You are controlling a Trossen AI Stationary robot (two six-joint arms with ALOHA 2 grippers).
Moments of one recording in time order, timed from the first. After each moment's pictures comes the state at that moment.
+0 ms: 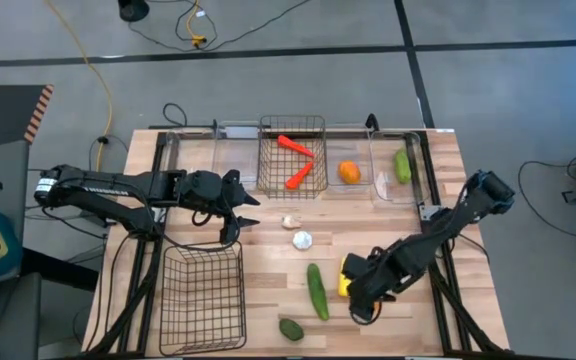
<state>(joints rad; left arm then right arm) -0.03 1.13 0.96 -0.39 -0.01 -0.10 0.62 1.61 1.36 -1.03 0.00 1.13</state>
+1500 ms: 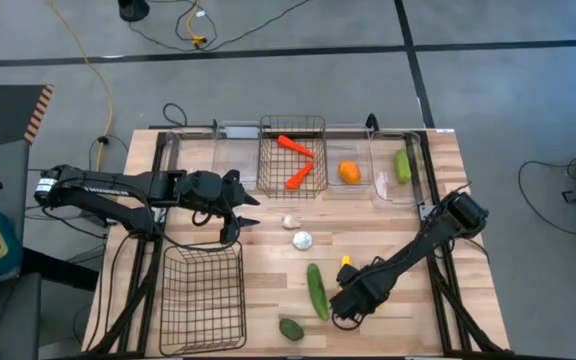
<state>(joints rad) -0.03 1.13 0.96 -0.39 -0.02 -0.10 0.60 1.88 1.36 -1.16 -0.10 1.23</state>
